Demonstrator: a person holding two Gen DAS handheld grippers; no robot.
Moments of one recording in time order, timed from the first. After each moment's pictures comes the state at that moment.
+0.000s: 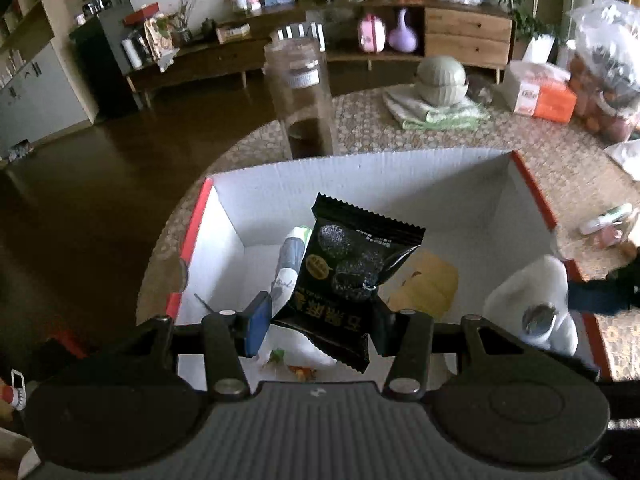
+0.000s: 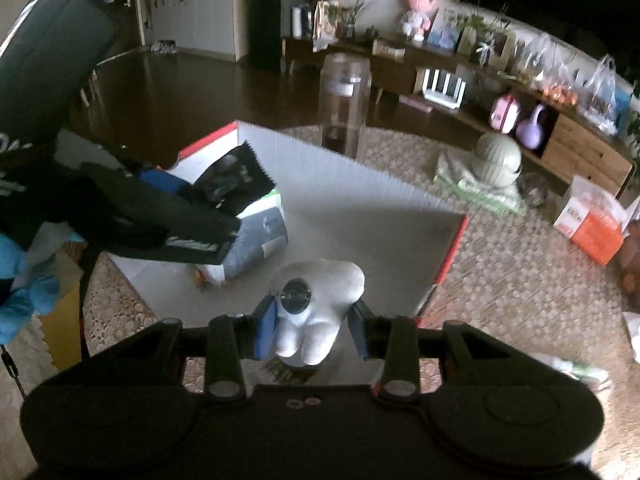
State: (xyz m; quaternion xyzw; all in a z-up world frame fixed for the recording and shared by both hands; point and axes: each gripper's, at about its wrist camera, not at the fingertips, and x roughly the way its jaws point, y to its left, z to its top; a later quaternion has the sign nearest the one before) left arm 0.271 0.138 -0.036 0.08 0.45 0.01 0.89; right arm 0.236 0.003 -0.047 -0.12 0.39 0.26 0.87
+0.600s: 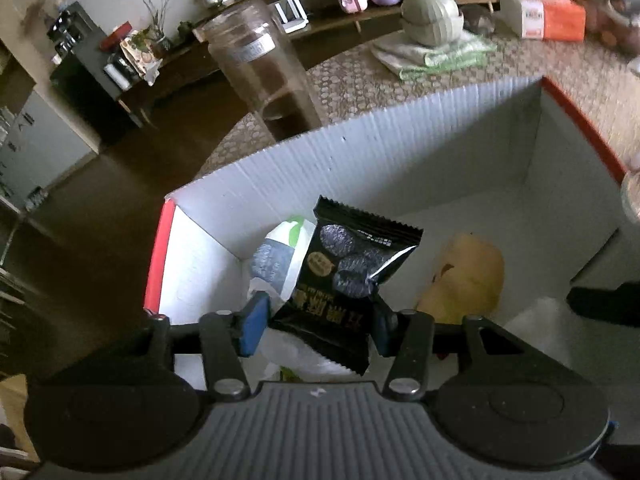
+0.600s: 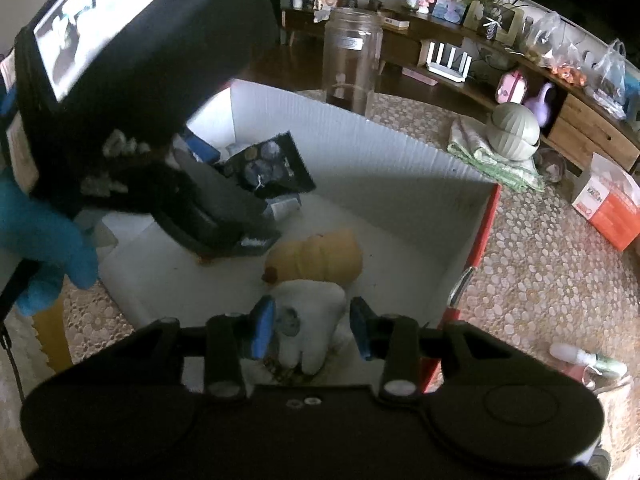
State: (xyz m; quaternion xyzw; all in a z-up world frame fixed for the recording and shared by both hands) left arm 0.314 0.111 -0.078 0.20 0.47 0.02 0.86; right arm 0.252 0.015 -0.075 -0.13 0.43 0.25 0.86
